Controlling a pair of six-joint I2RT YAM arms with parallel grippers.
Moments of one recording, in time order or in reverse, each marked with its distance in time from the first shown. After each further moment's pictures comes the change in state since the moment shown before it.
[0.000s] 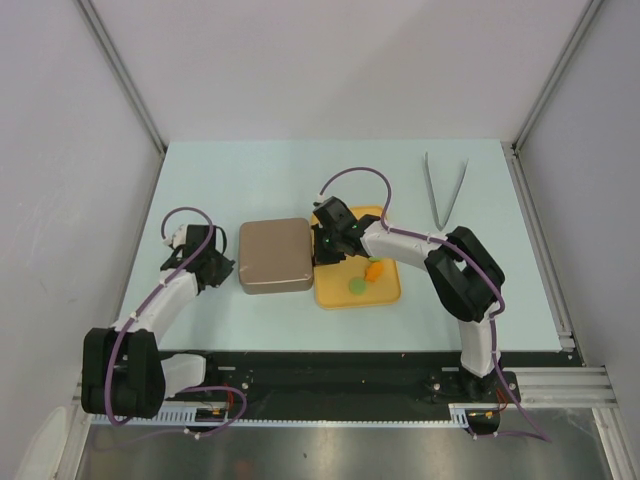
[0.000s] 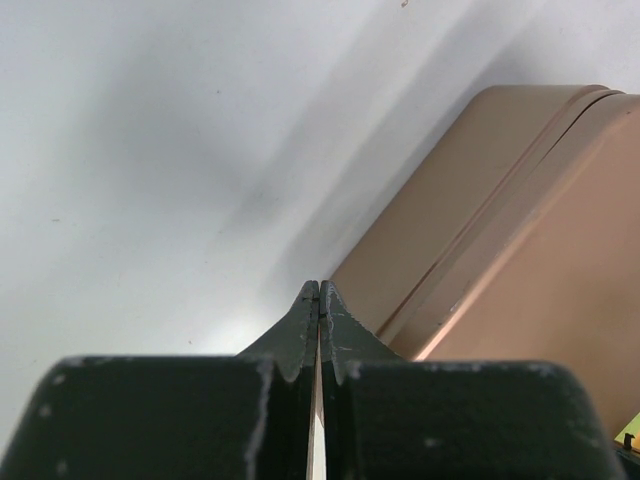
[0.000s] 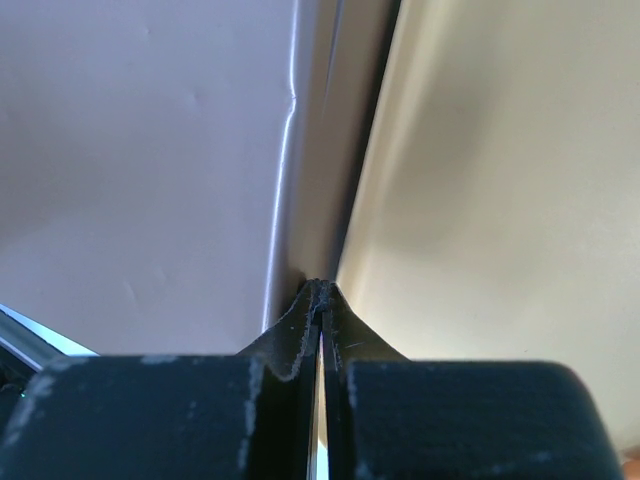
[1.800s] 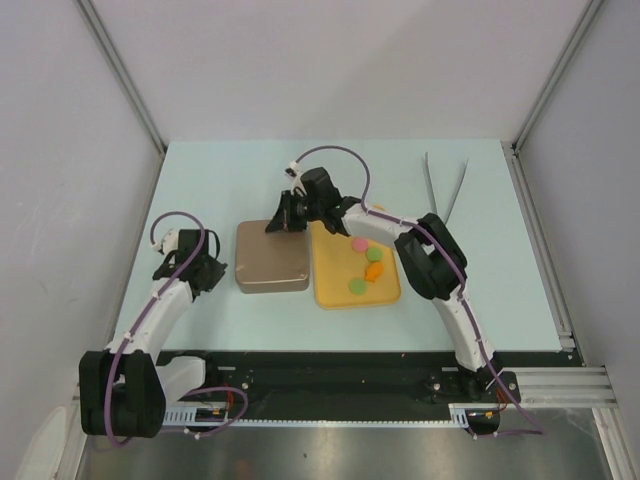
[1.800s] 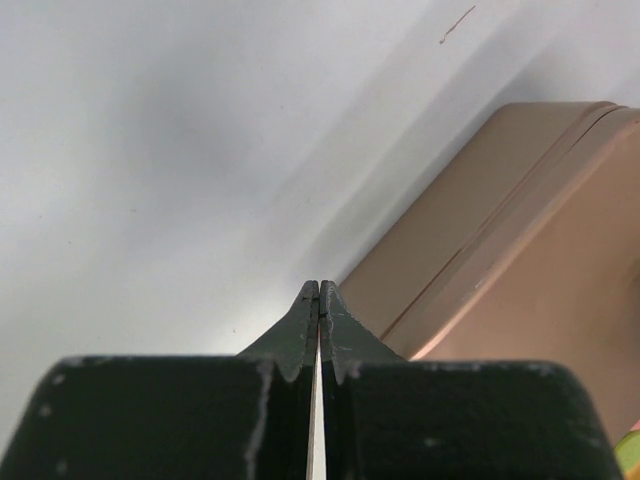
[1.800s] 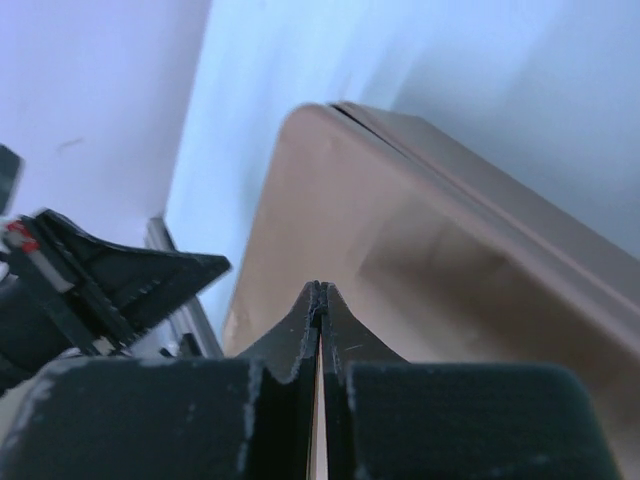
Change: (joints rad) left arm 0.035 -0.103 -0.016 -0.071 -0.056 0.000; right arm -0.056 0.290 0.354 0.336 -0.404 0.102
